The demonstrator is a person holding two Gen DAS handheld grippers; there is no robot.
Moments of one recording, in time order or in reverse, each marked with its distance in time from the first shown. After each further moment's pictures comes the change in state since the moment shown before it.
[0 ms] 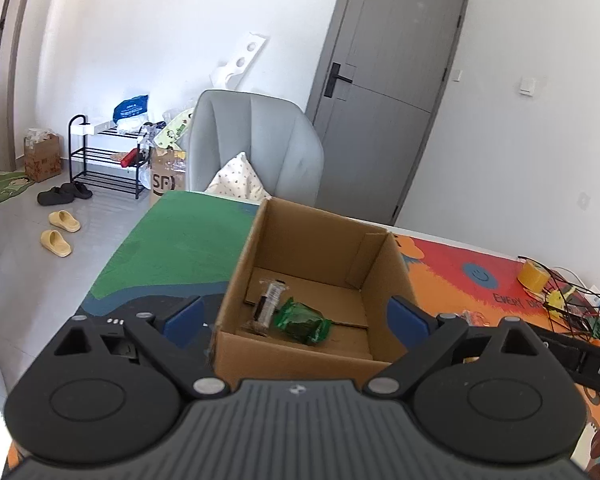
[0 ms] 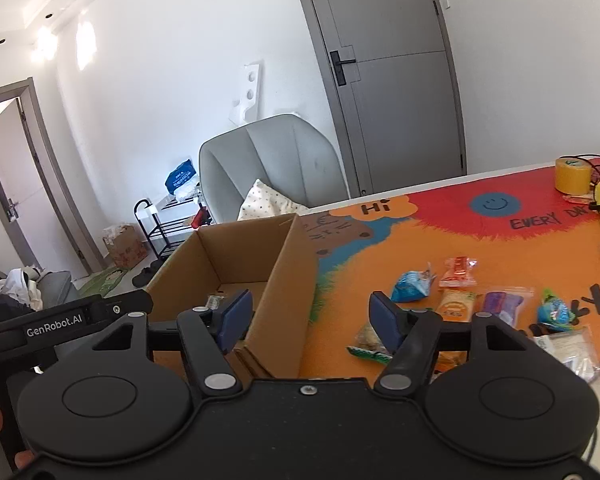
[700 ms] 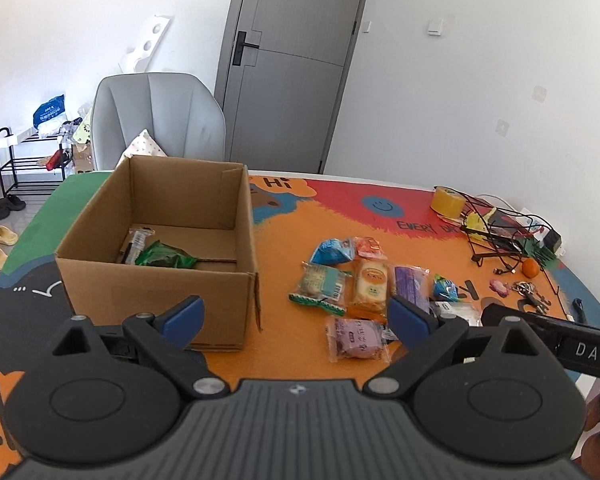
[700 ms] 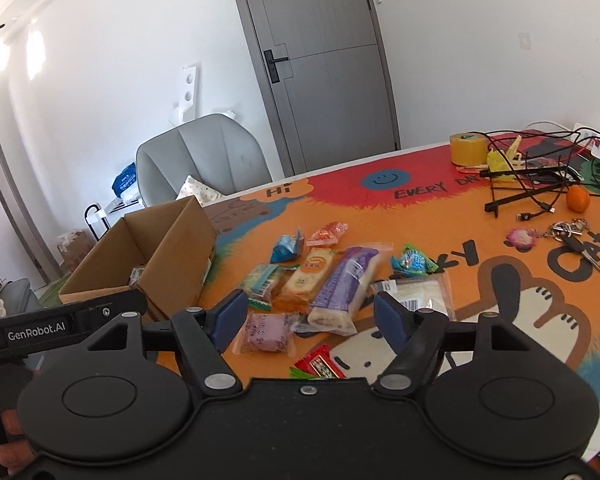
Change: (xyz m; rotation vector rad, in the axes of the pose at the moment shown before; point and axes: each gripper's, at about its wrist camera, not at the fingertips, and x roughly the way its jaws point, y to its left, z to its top) left arm -0.017 -0.088 -0.051 0.154 0.100 -0.175; right arm -0.070 -0.078 -0.035 0.068 0.017 -0.151
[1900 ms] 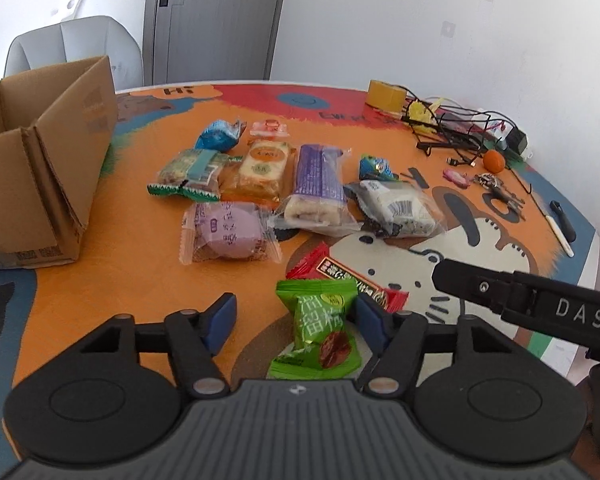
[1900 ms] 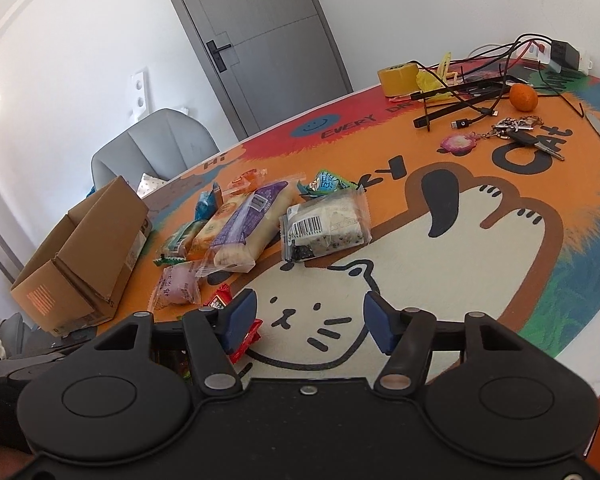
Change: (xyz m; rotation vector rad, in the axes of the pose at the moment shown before) left arm 0.079 -0.080 -0.071 0.126 0.187 -0.107; right arm 0.022 -0.076 -0.057 0.183 0.047 -0.031
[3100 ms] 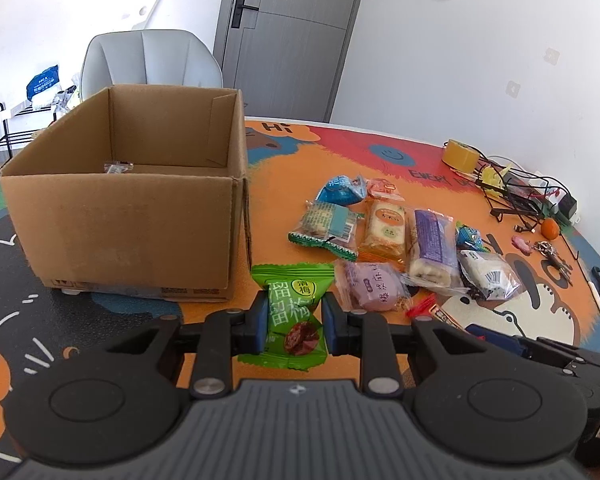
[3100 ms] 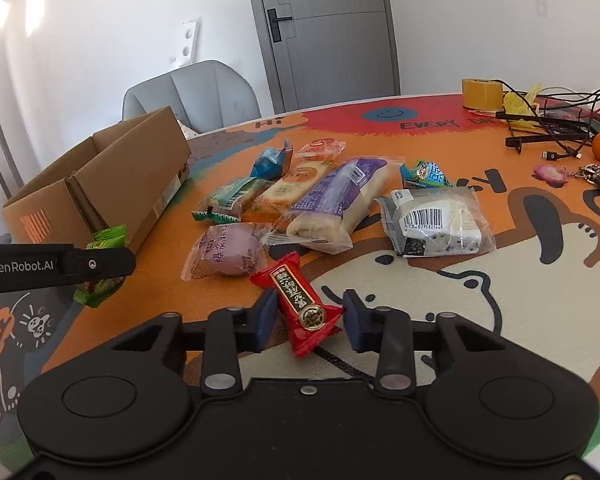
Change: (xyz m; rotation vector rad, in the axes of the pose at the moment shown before) left arm -0.040 0.079 0.019 -0.137 -0.097 0.115; right arm 0.044 0.071 -0.015 -0.234 0.040 0.021
